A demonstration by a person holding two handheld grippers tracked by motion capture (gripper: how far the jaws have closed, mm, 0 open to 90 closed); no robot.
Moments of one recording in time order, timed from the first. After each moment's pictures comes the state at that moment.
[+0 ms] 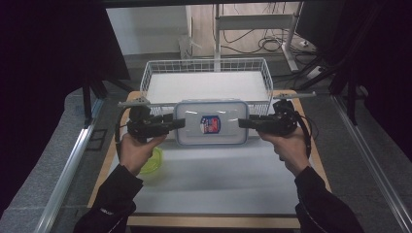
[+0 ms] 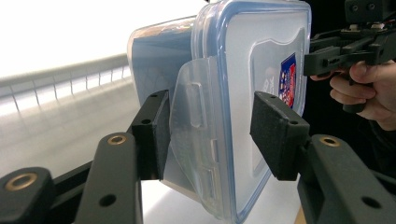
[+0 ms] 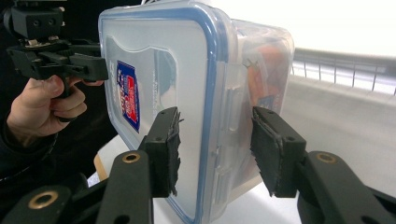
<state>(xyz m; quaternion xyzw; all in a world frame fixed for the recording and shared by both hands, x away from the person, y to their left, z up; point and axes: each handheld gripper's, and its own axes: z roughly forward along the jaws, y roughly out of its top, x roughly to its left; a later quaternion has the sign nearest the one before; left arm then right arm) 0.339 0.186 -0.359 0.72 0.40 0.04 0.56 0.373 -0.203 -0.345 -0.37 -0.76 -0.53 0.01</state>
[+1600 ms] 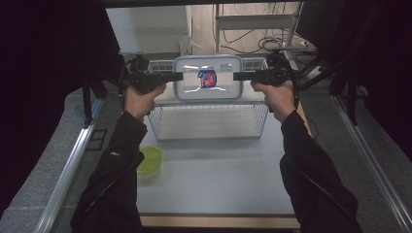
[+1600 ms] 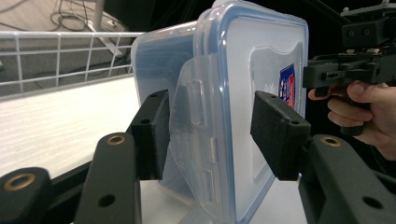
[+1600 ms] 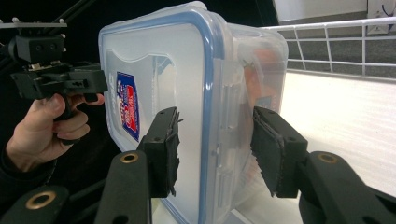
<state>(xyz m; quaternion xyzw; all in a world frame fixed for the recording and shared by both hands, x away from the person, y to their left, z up) 0.451 0.204 -0.319 0.69 0.42 0.03 0.59 0.483 -0.184 -0.297 -0.41 -0.73 -0.54 0.02</state>
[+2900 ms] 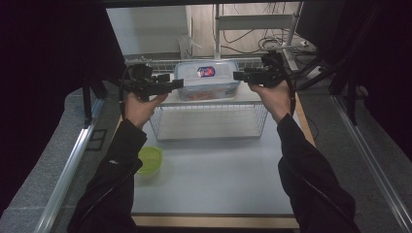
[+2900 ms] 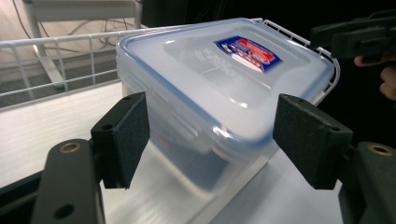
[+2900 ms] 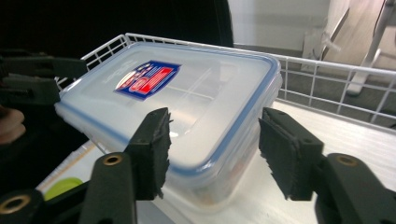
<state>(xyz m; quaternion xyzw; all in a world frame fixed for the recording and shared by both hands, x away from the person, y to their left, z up) 0.425 0.196 -0.325 0.72 0.41 0.14 0.54 0.470 -0.172 -0.289 -0.38 -0.76 -0.51 -0.12</state>
